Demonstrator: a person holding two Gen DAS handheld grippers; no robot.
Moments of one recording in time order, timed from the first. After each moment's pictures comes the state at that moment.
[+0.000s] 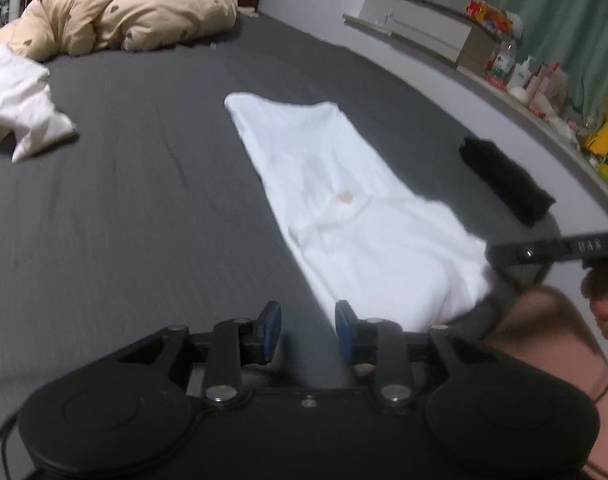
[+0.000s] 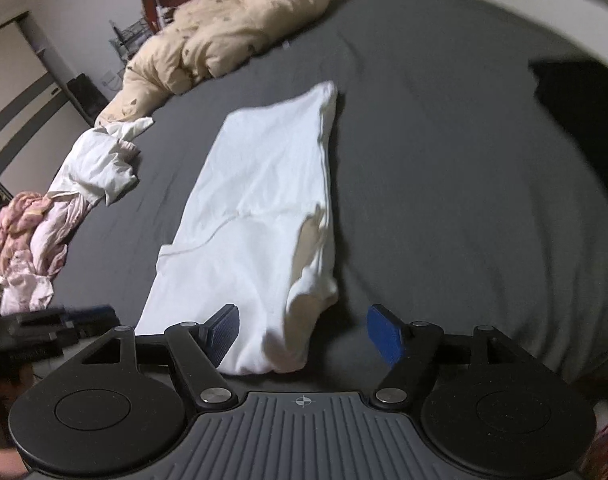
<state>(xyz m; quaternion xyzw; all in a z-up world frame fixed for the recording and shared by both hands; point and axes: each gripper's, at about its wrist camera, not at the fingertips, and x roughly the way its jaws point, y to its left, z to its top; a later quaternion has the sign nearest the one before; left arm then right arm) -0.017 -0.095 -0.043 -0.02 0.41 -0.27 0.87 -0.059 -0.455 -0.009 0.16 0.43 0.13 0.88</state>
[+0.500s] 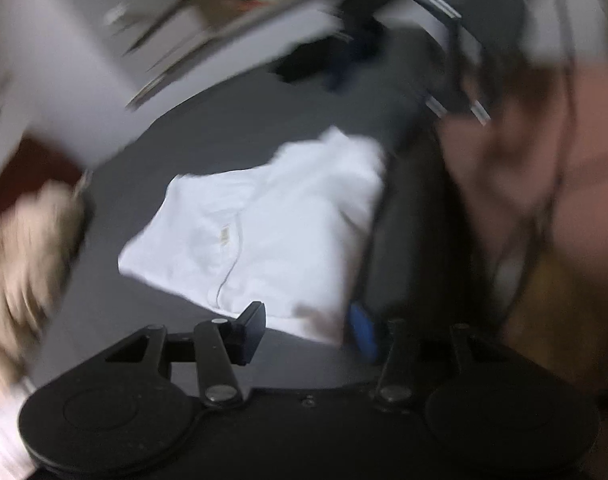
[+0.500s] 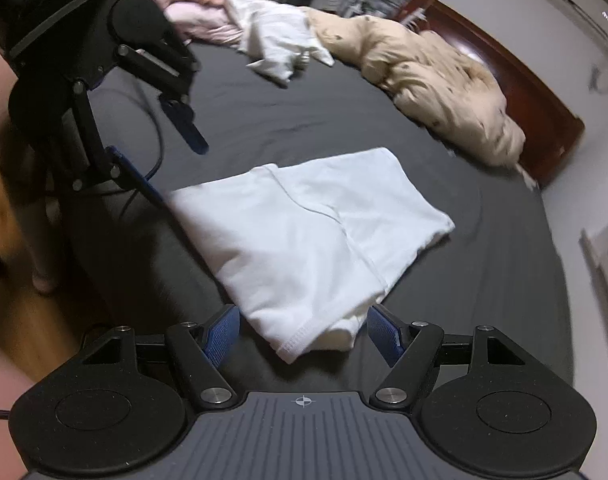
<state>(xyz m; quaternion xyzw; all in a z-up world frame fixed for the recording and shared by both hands) -0.092 -0.172 -0.055 0.46 0.21 -0.42 0.76 -0.121 -0.365 0.001 -0.33 0.31 0.27 0.85</state>
